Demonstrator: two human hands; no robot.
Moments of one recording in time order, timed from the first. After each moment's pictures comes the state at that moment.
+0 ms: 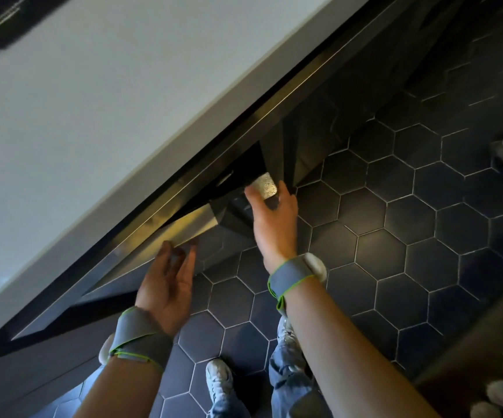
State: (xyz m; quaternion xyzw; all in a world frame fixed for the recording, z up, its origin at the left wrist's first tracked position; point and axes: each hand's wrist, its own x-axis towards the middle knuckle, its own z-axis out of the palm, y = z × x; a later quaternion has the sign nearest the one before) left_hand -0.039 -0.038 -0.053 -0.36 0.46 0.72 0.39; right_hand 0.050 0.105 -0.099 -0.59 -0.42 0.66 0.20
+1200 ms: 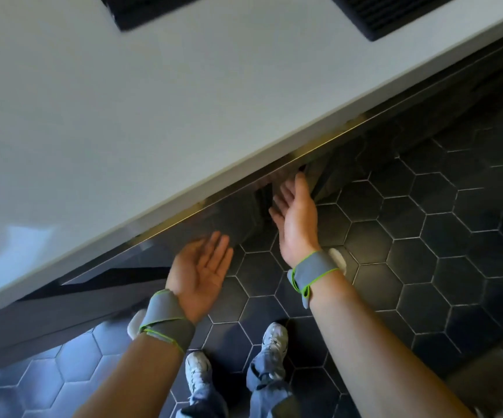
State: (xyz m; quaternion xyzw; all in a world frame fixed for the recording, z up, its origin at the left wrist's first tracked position) left_hand -0.044 -0.055 -0.030 -0.35 0.46 0.70 0.42; right_hand 0.009 0.106 -0.042 -0.51 -0.27 0.79 0.20
